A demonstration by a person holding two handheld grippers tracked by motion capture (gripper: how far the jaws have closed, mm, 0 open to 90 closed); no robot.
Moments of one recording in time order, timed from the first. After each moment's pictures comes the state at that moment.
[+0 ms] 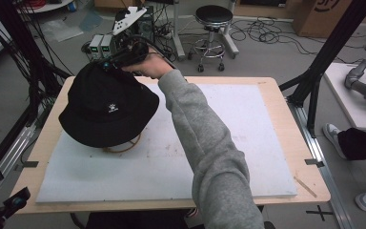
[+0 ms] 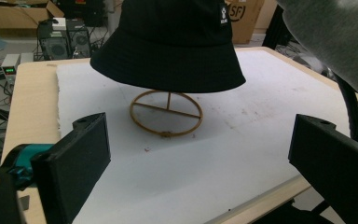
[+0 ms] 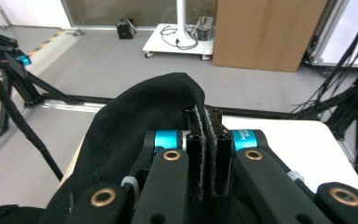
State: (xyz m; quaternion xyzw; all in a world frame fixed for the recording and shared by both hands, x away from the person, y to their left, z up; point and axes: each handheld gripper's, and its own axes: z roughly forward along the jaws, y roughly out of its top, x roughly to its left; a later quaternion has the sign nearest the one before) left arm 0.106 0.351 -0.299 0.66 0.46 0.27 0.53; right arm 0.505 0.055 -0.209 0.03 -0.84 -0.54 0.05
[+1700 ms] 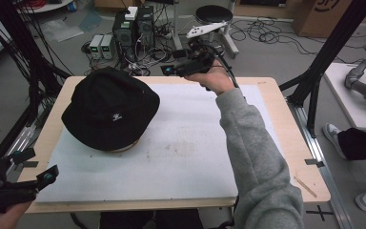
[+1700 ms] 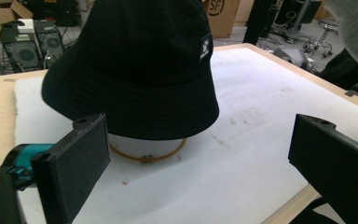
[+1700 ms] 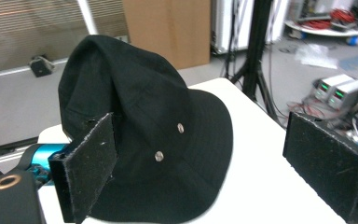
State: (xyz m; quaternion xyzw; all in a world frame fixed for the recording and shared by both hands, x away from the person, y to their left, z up) left arm 0.165 0.320 -0.298 0.68 0.43 0.24 0.54; right arm 0.480 -0.115 -0.214 -0.17 -0.81 -0.56 -0.06
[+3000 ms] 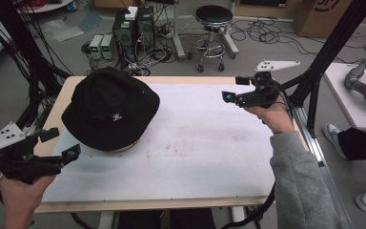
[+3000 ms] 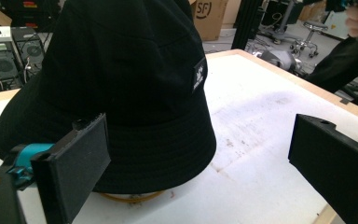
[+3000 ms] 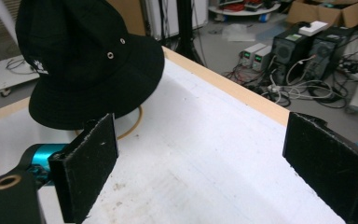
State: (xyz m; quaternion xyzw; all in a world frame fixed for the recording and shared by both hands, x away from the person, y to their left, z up) left arm 0.216 0.294 -0.293 0.69 0.41 0.23 0.55; right arm 0.399 -0.265 -0.256 -0.29 -0.78 -0.54 -0.14
